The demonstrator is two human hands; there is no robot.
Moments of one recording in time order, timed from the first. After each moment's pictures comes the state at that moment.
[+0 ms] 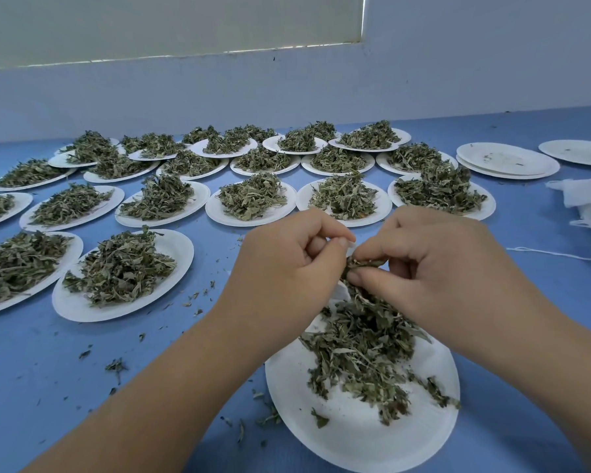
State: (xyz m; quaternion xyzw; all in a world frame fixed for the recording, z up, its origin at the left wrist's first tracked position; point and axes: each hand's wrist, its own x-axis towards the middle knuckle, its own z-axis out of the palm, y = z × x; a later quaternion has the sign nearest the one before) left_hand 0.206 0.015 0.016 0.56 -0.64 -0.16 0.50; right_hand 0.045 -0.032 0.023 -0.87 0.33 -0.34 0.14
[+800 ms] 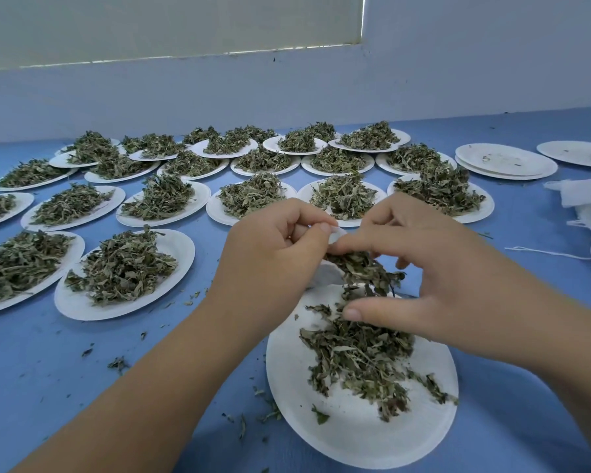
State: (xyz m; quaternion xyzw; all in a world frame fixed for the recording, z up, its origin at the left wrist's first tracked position) left_hand 0.214 0.013 0.021 0.57 -0.60 -0.18 0.54; right_hand 0.035 -0.034 0.031 -0.92 0.27 -0.23 0.17
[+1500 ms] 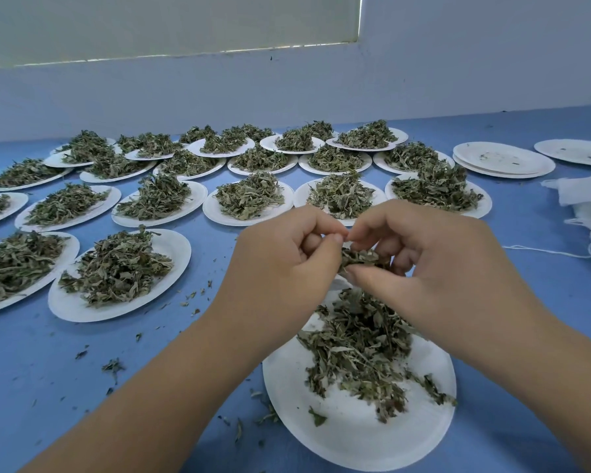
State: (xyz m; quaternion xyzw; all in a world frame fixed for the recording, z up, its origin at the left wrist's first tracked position) left_hand 0.205 0.017 0.017 0.55 -0.64 -0.15 0.51; right_hand 0.049 -0.023 0.025 -0.84 0.32 -0.40 0.19
